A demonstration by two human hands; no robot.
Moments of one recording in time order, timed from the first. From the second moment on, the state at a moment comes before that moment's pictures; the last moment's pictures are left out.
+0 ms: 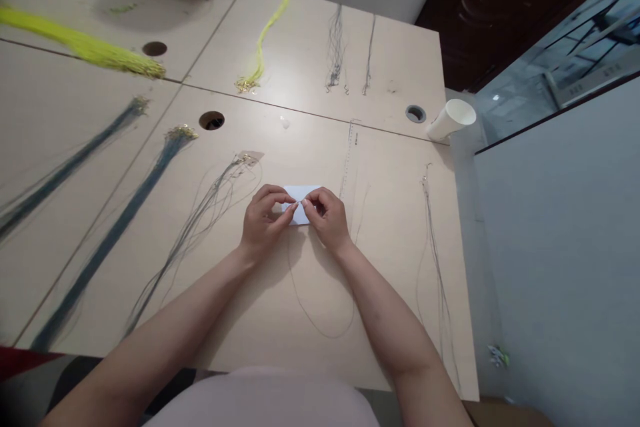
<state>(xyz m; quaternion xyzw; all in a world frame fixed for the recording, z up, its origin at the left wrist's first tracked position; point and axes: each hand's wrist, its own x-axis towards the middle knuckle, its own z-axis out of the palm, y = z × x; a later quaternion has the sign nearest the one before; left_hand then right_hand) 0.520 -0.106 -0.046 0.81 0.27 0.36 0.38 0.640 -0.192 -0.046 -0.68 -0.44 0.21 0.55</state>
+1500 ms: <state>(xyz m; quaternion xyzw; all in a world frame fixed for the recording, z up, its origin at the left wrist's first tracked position) 0.520 -0.107 -0.044 0.81 0.27 0.36 0.37 0.641 -0.192 -0.046 -0.68 -0.42 0.24 0.55</state>
